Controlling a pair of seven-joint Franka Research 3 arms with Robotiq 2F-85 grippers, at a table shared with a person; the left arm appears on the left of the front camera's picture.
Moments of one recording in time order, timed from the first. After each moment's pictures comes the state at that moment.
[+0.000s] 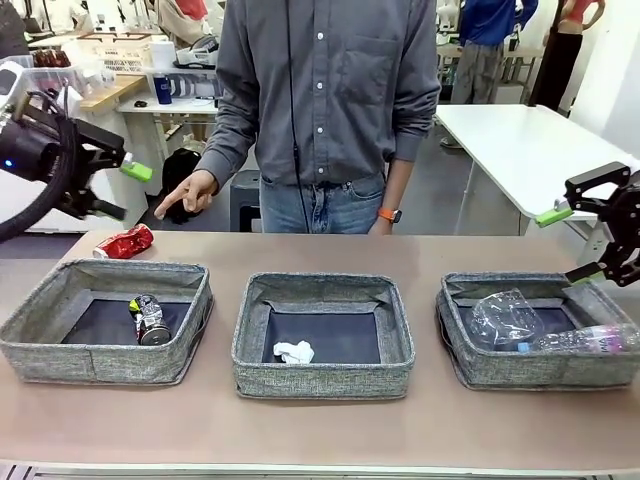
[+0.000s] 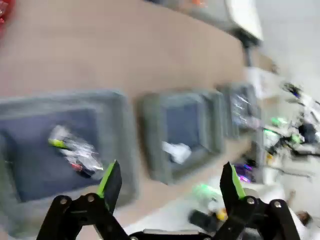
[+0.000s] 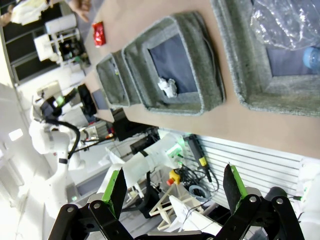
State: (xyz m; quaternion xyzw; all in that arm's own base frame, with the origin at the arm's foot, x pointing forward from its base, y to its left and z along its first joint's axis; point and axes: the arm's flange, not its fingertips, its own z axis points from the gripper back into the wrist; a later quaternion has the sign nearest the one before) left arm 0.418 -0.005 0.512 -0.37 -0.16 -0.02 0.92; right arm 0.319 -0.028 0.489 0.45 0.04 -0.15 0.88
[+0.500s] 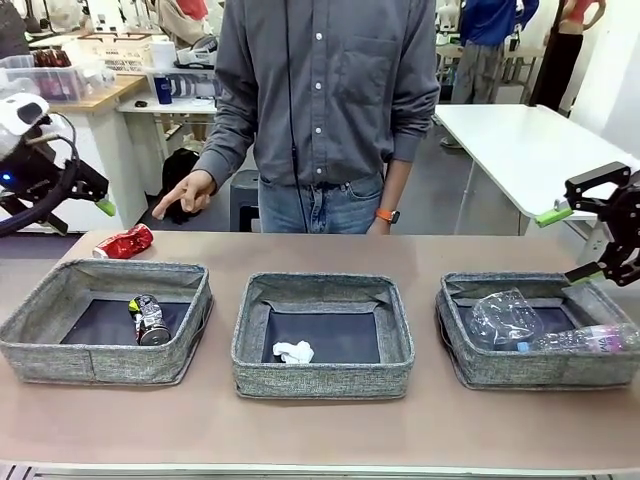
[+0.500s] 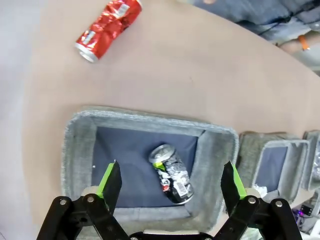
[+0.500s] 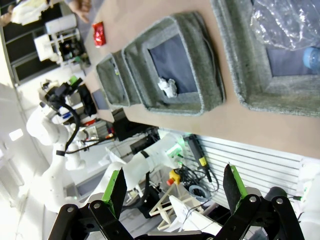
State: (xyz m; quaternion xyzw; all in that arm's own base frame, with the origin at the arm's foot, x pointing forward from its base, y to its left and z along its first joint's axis) left arm 0.450 0.025 0.482 -0.18 -0.17 0.06 0.97; right arm 0.319 -0.028 0.489 0.45 0.04 -0.15 0.88
